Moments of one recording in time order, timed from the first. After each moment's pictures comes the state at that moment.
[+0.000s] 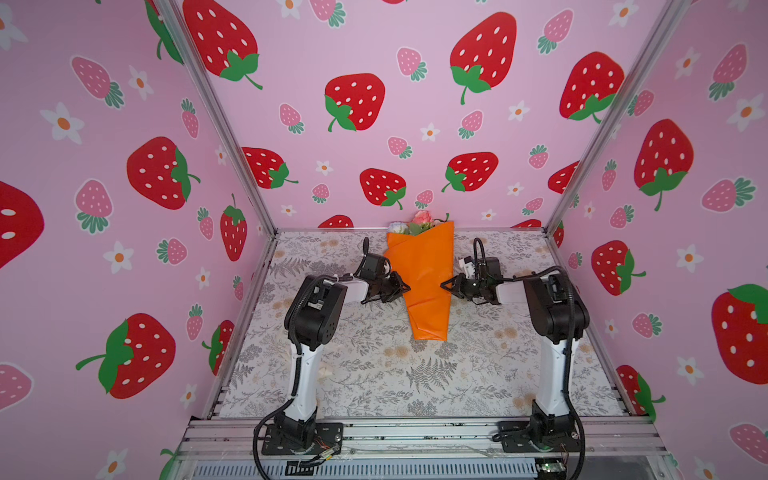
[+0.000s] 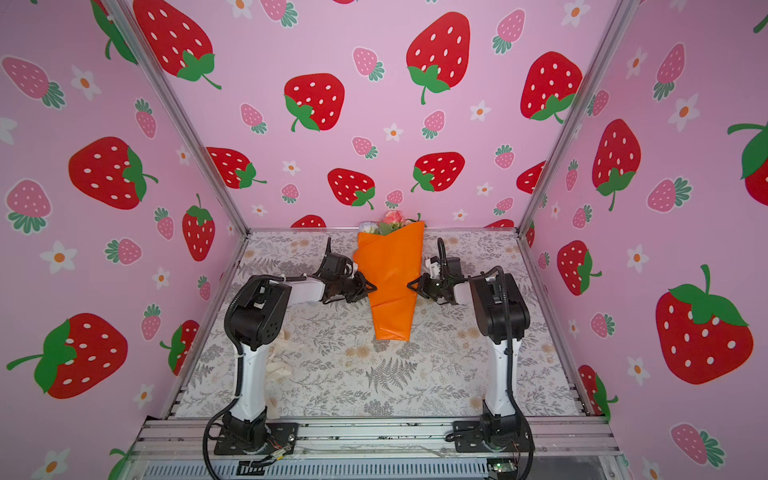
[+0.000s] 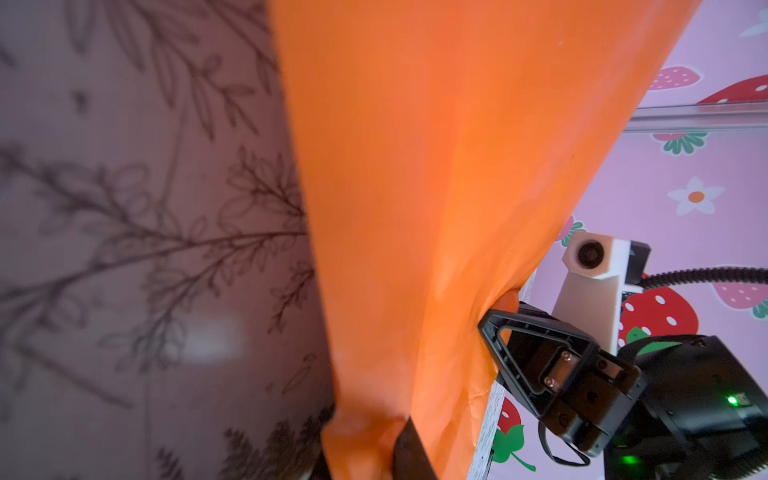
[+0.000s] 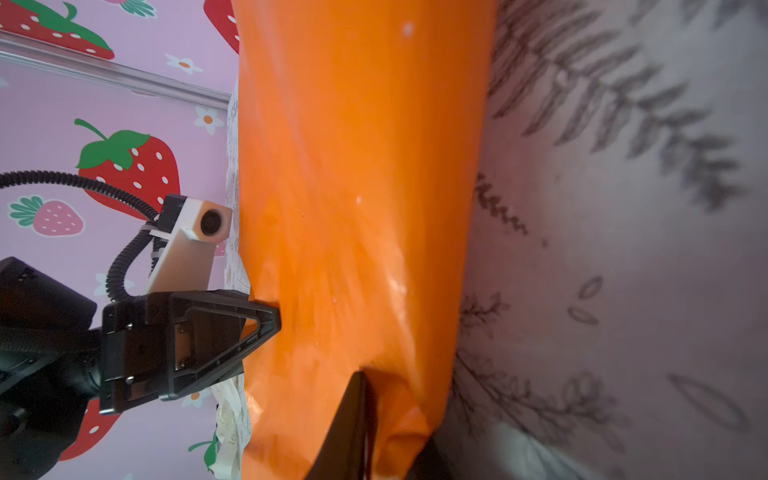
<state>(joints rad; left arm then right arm) -0.37 2.20 1.35 0.05 0.59 -0.94 0.28 2.17 1.16 0.28 -0.75 0.67</state>
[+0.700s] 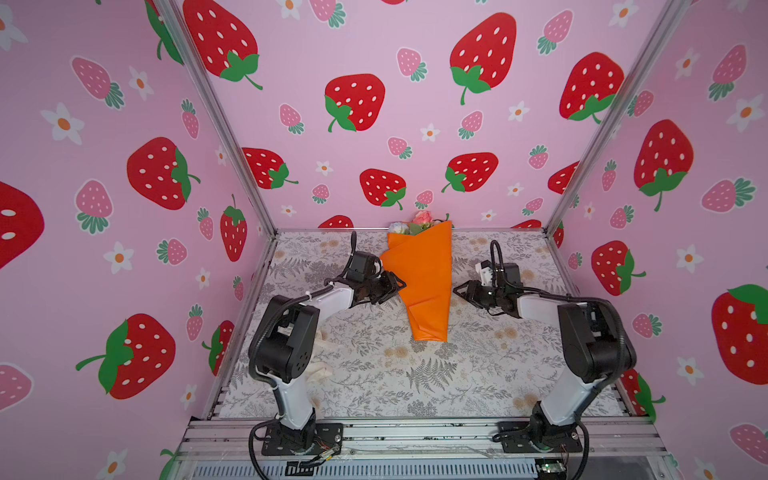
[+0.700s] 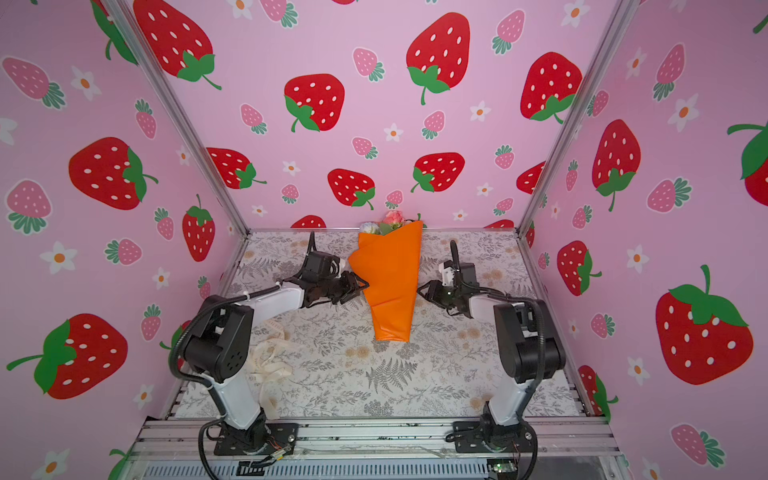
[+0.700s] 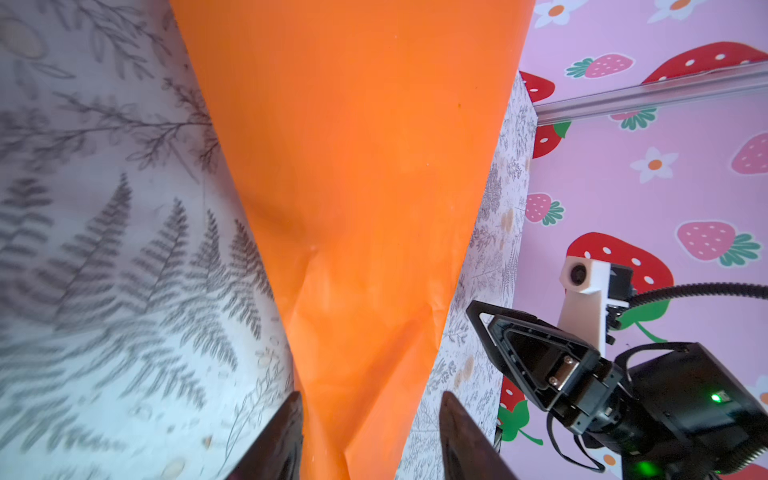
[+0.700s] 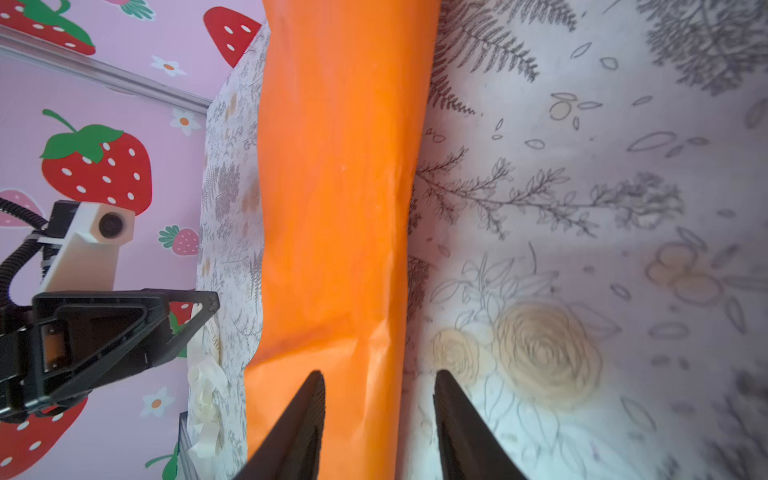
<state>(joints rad) -0.37 1.76 1.08 -0.09 0.49 -0.84 0.27 1.67 0.83 0.11 -0.59 0.56</state>
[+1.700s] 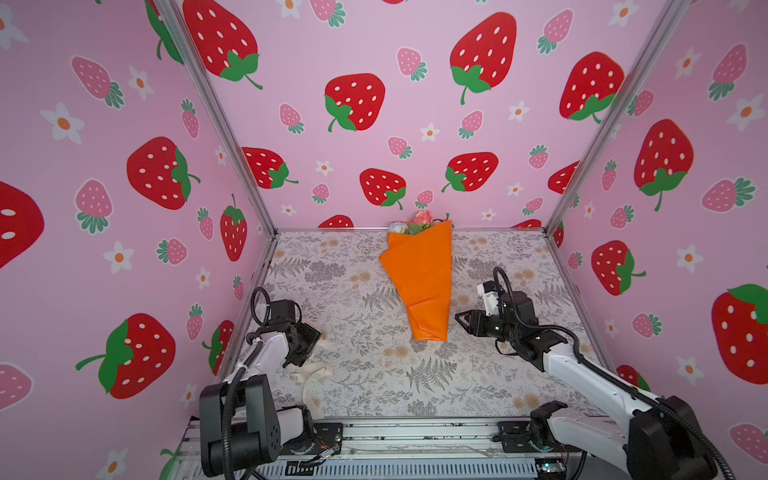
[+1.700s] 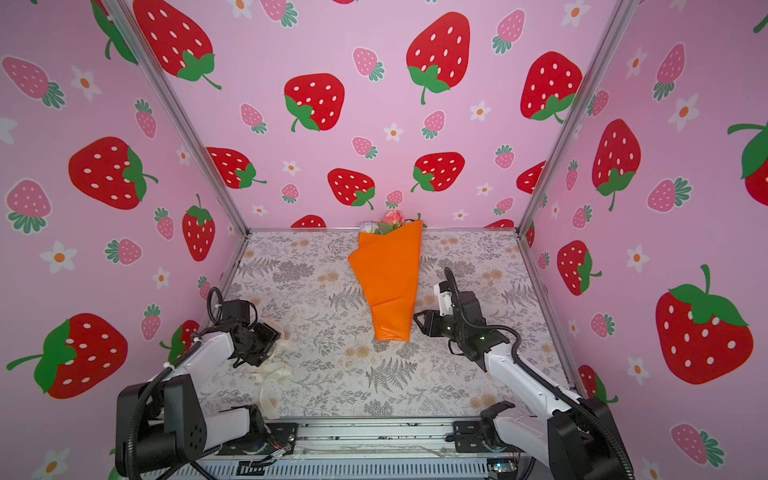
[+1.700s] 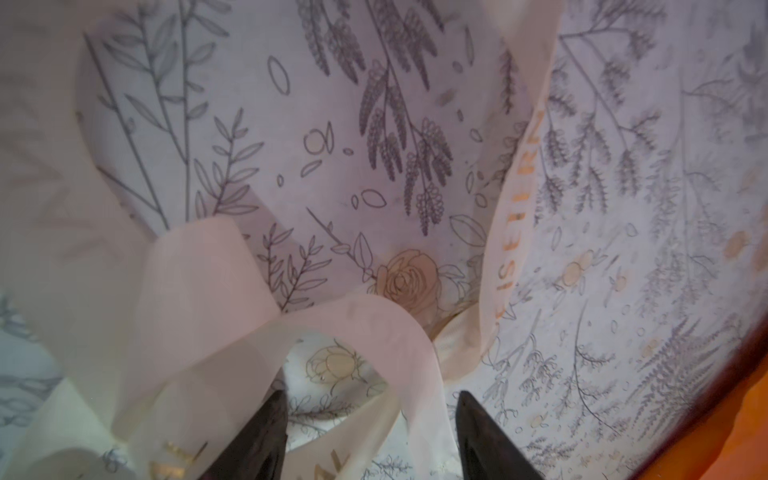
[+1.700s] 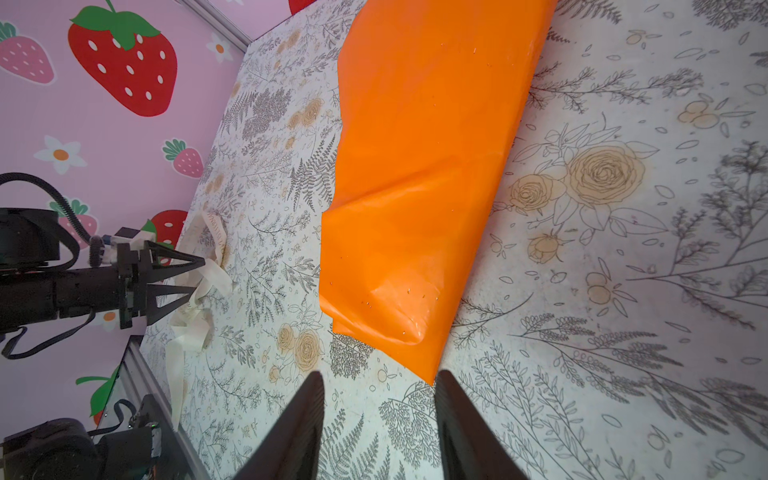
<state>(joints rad) 0.22 1.29 0.59 -0.54 0.16 -0.84 0.50 1.10 0.54 -0.06 -0.38 0.49</state>
